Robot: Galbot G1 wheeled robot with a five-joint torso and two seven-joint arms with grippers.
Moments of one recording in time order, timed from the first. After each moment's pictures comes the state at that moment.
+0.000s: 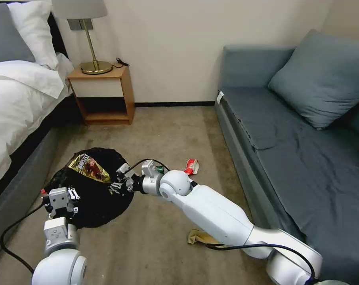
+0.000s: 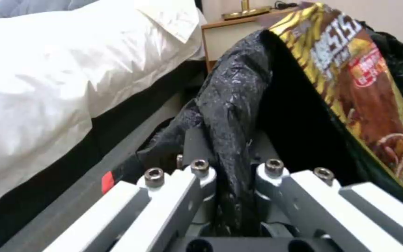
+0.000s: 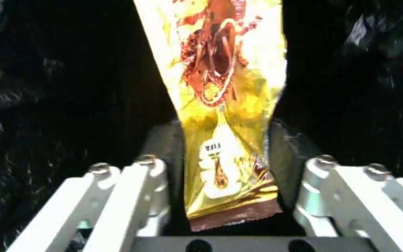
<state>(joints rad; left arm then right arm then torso) 1.56 -1.38 -0.70 -2.15 -0.06 0.19 -0.34 -0.45 1.45 -0.47 1.33 0.62 -0.40 -0.37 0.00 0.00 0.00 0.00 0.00</state>
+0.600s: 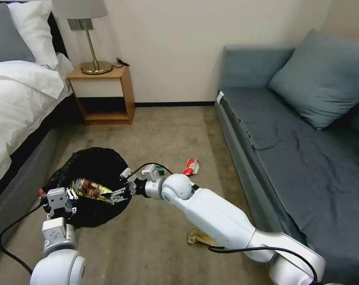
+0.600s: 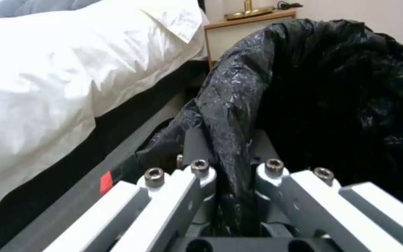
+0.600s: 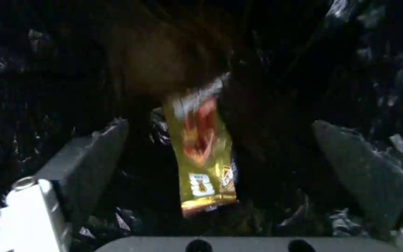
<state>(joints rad) 1.56 -1.38 -0.71 -2.15 -0.06 0.18 -0.34 -0.46 1.43 -0.47 1.35 0.60 -0.40 -0.37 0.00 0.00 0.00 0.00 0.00</state>
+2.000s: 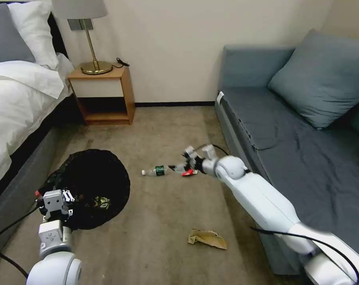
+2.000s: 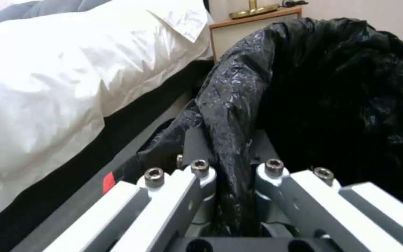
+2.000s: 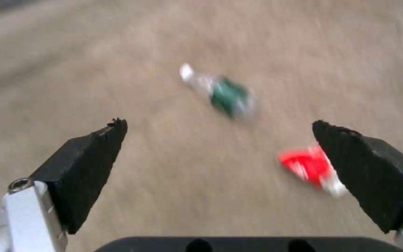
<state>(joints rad) 1.59 -1.38 -0.73 -2.13 -0.06 0.15 -0.34 -0.52 1.15 -0.18 1.22 0.43 -0.41 -0.41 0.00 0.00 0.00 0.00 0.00</state>
